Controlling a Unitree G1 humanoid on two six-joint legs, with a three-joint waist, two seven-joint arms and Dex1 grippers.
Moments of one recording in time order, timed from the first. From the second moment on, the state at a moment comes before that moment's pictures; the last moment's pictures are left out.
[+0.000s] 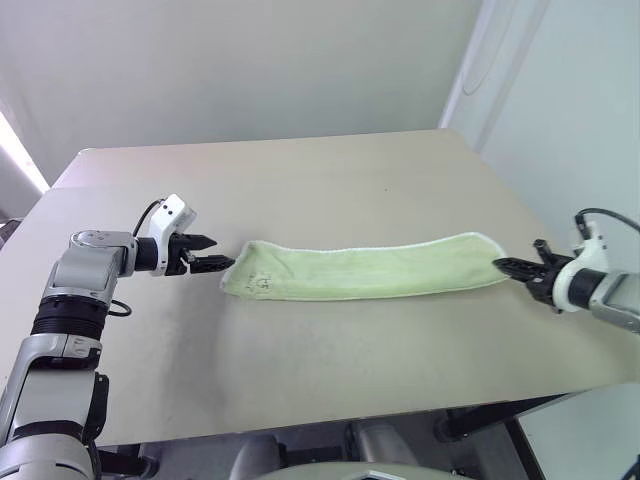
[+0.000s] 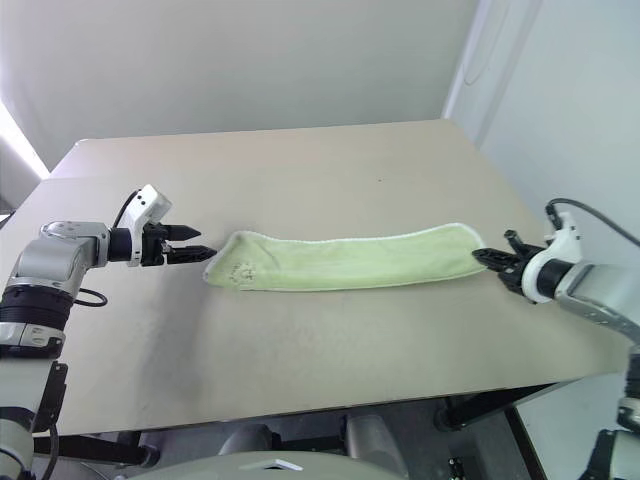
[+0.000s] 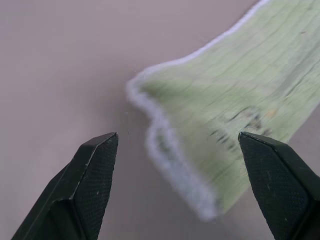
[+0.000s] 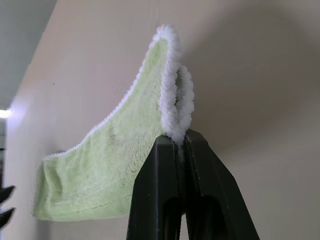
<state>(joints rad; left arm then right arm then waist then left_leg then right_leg) -0.65 0.76 -0.06 0.53 -0.22 0.51 -1.17 -0.27 -0.96 -0.45 0.26 1.87 1.21 -0.42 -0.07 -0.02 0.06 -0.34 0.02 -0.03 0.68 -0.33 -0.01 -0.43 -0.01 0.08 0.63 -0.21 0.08</state>
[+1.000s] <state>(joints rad) -0.63 0.76 -0.06 0.51 -0.21 0.52 -1.17 -0.63 -0.46 0.07 0.23 1.63 1.26 -0.41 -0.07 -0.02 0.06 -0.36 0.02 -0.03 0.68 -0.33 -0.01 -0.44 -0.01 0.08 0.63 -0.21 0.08</state>
